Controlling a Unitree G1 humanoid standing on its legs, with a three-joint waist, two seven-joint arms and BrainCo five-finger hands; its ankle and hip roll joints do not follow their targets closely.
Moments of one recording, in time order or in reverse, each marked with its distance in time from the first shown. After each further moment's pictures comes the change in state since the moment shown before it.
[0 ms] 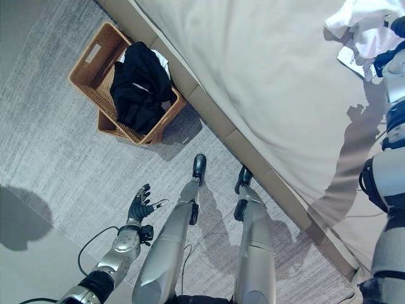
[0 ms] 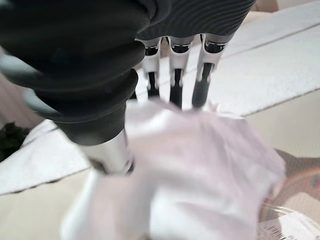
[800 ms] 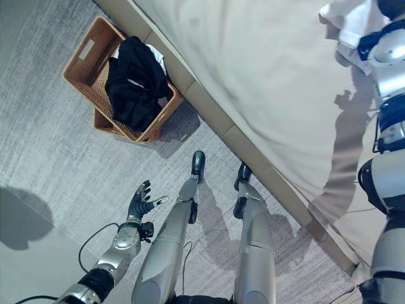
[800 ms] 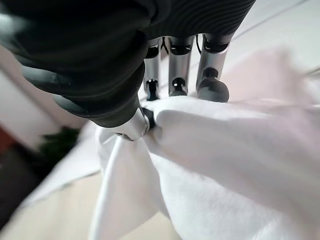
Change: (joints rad) left arm -0.014 0.008 0.024 -0.045 0.000 -0.005 0.001; right arm 0.073 -0.005 0.001 -0.377 0.086 -0.064 -0.005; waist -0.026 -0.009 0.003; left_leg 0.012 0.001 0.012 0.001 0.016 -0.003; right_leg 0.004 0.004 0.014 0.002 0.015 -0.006
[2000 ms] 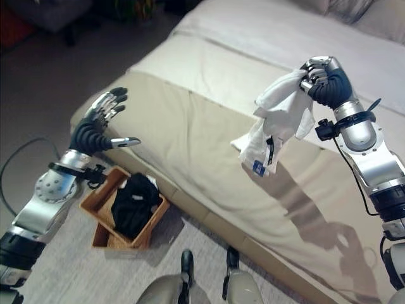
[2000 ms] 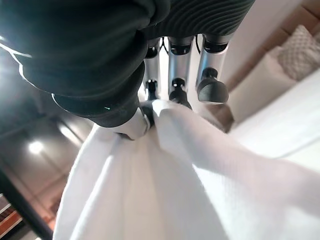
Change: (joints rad) left arm -0.190 0.512 0.091 -0.671 0.004 0.024 -0.315; right arm 0.766 -0.157 -0.314 -0.728 0.037 -0.043 0.292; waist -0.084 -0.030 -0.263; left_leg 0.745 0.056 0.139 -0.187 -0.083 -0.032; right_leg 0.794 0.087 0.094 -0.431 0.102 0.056
